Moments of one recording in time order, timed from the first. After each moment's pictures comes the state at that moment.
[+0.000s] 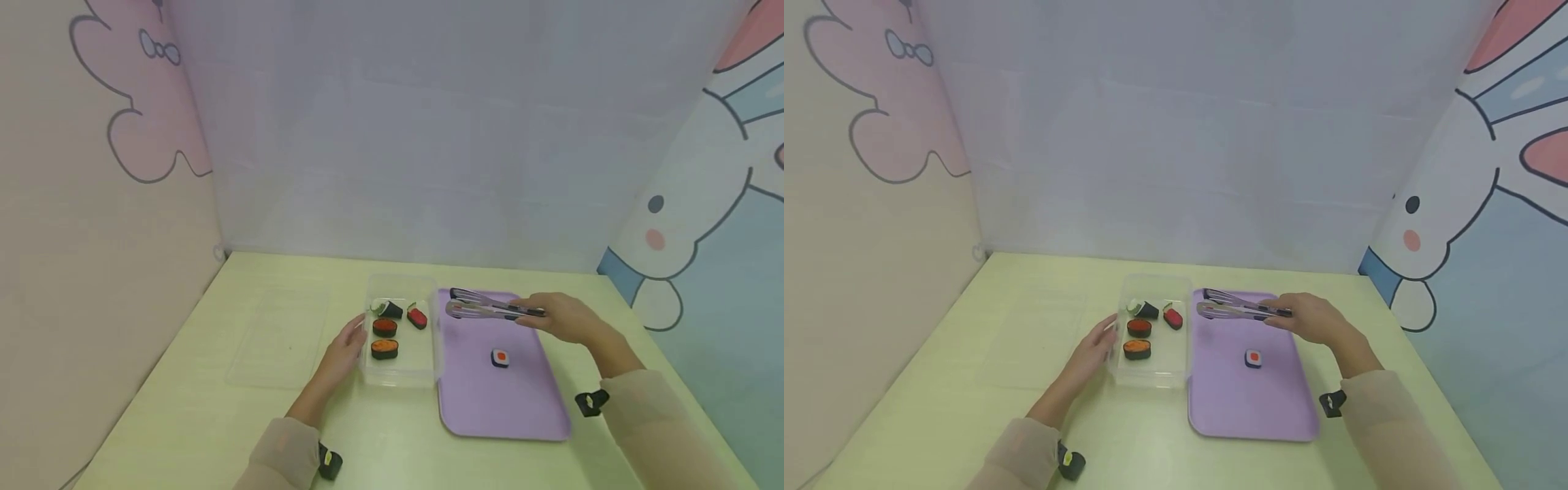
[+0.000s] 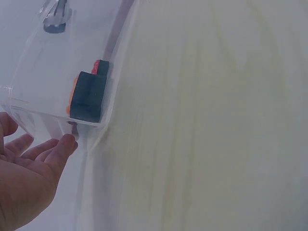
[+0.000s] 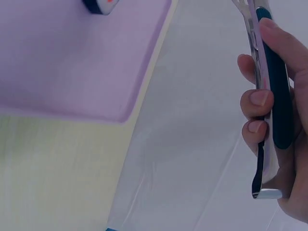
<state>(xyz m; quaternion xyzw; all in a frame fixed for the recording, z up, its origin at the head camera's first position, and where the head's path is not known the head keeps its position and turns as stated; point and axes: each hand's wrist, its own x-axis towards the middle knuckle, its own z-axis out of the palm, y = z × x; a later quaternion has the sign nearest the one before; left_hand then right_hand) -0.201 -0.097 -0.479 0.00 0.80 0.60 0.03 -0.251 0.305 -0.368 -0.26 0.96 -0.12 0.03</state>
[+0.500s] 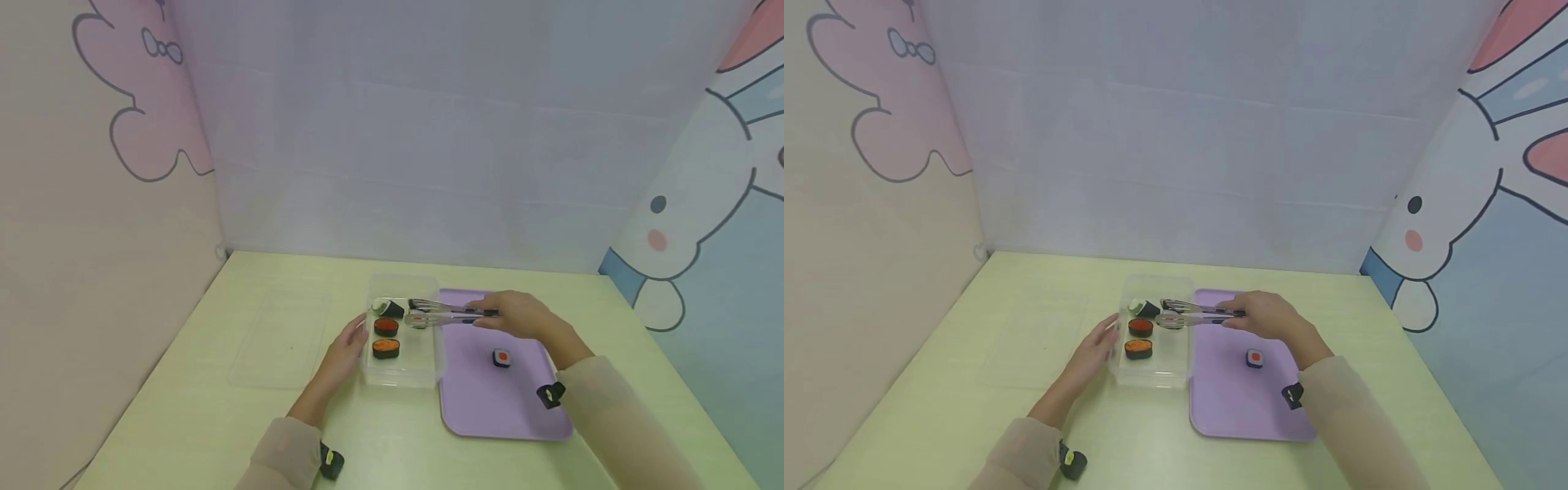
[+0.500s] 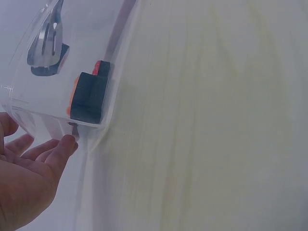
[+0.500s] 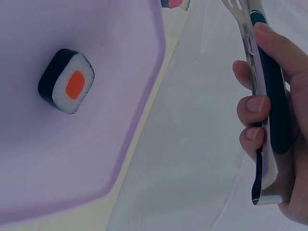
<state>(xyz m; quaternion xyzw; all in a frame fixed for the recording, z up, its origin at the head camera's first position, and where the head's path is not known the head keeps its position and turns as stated) -0.205 -0.096 -0.483 -0.02 0.79 0.61 0.04 -0.264 0.240 -0.376 -0.35 0.93 -0.09 0.04</state>
